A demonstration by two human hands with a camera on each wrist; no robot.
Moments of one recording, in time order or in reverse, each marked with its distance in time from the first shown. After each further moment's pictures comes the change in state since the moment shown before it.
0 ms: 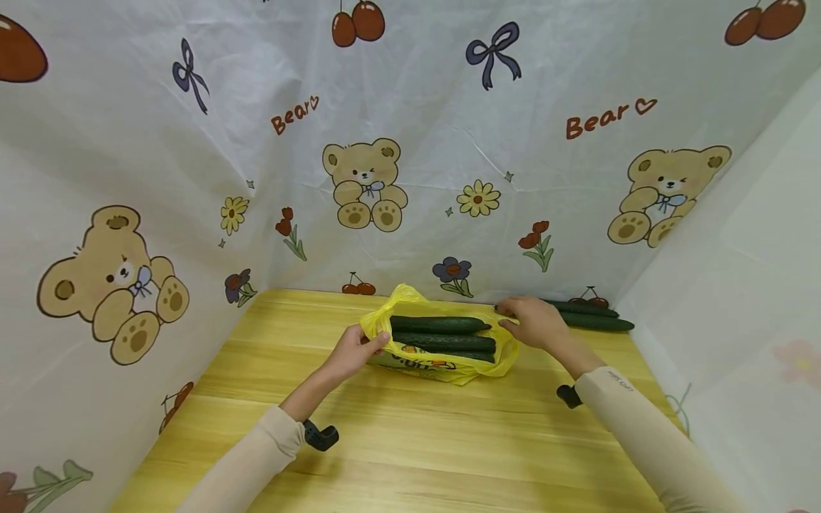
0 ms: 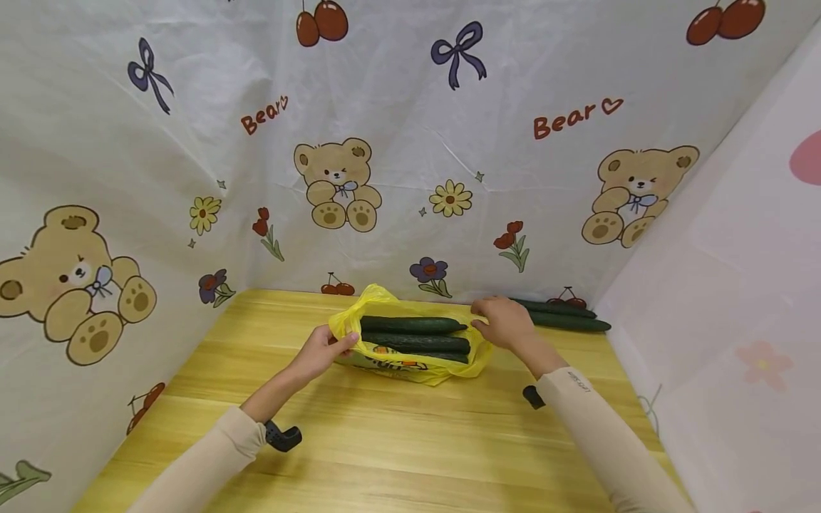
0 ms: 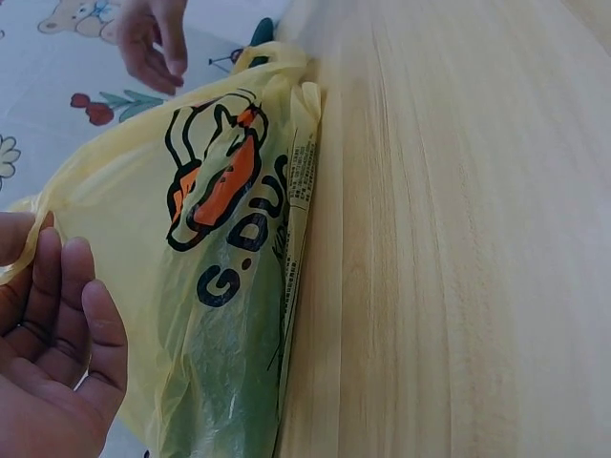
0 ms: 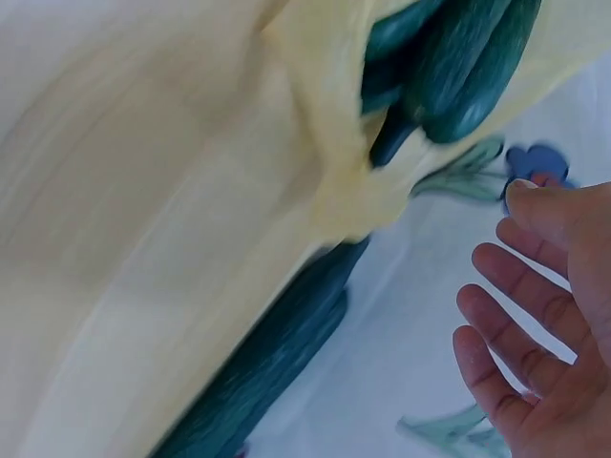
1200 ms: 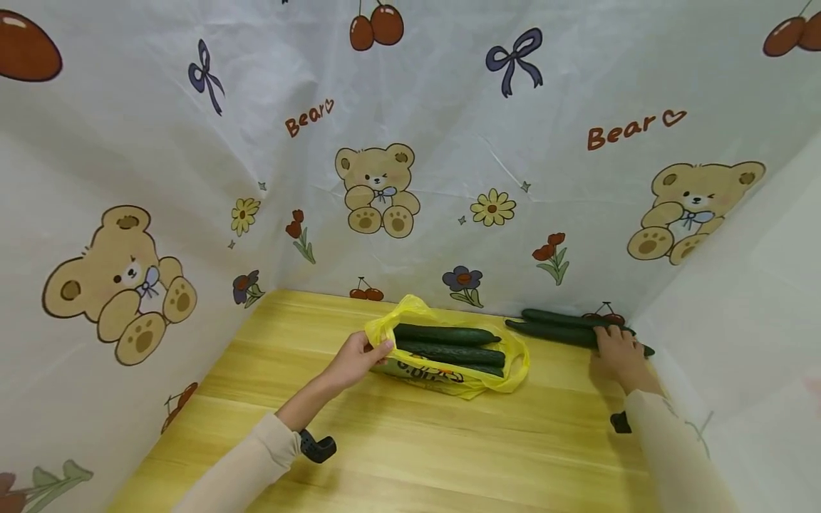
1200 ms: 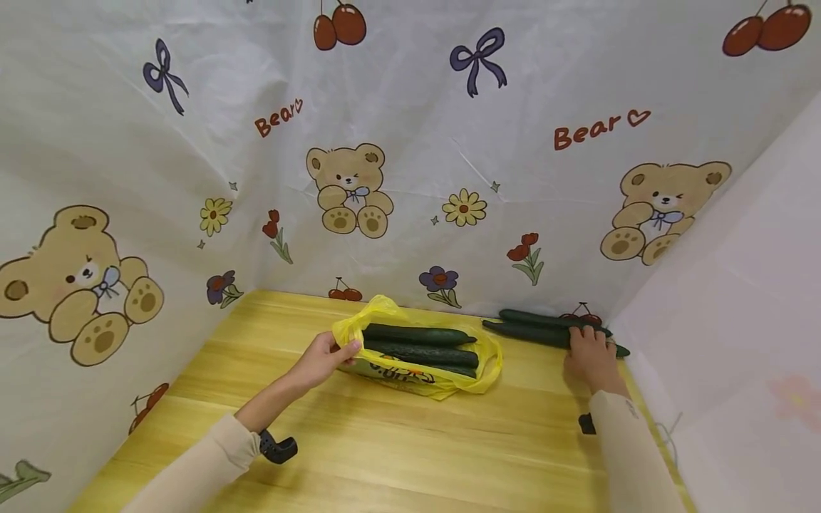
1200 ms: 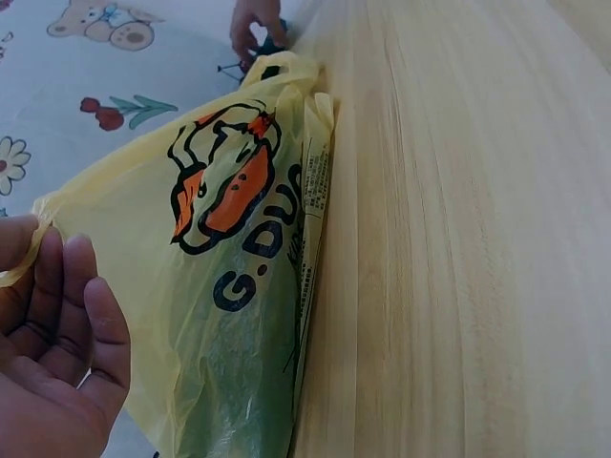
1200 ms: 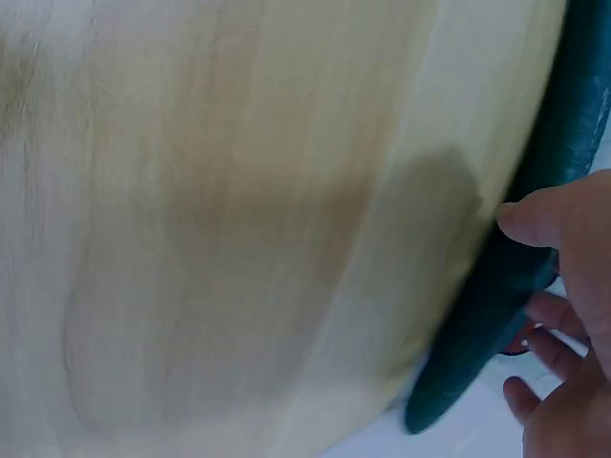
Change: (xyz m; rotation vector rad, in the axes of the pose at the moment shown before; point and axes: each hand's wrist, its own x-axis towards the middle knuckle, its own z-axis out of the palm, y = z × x) left_hand -0.003 0.005 -0.007 -0.016 -0.022 -0.014; right_hand -0.061 0.171 0.062 0.034 -0.119 0.346
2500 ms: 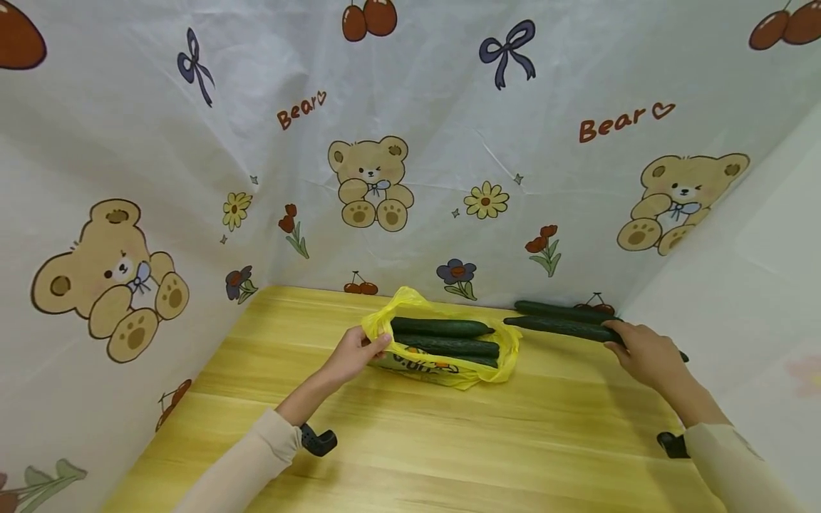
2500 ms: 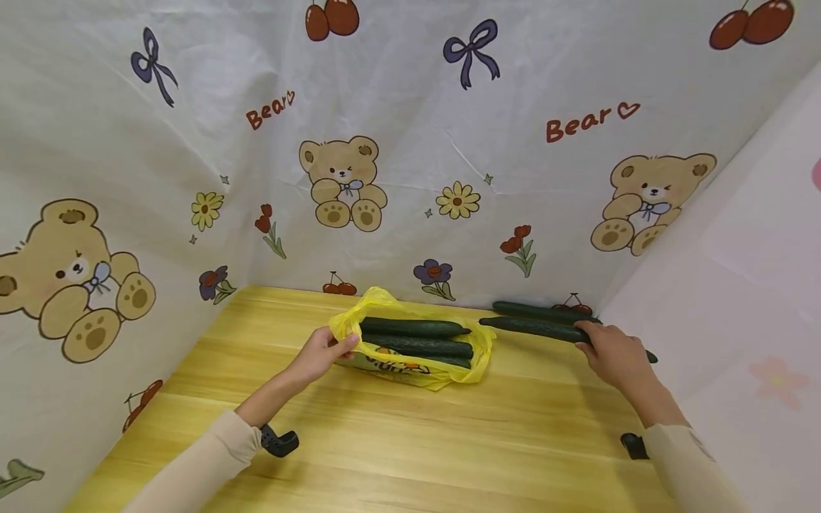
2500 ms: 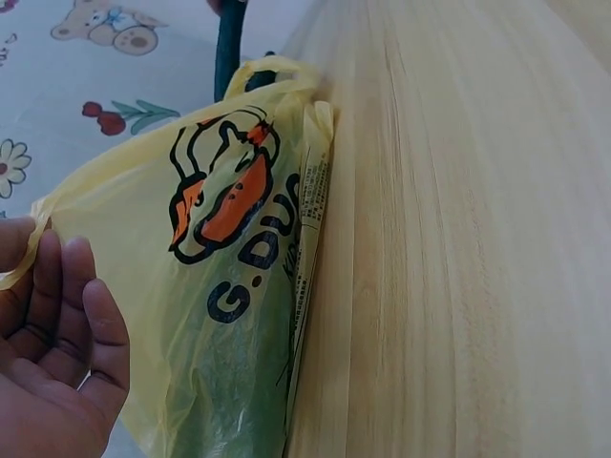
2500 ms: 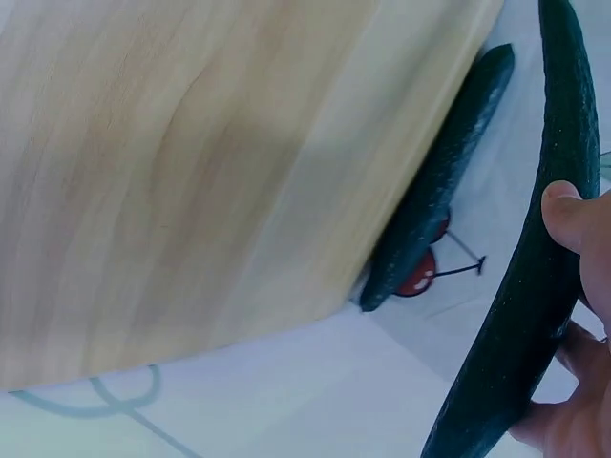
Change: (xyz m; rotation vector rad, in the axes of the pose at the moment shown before) left_hand 0.001 -0.002 0.004 -0.024 0.011 0.017; right_hand -0.070 -0.012 -0.062 -0.116 0.215 -0.212
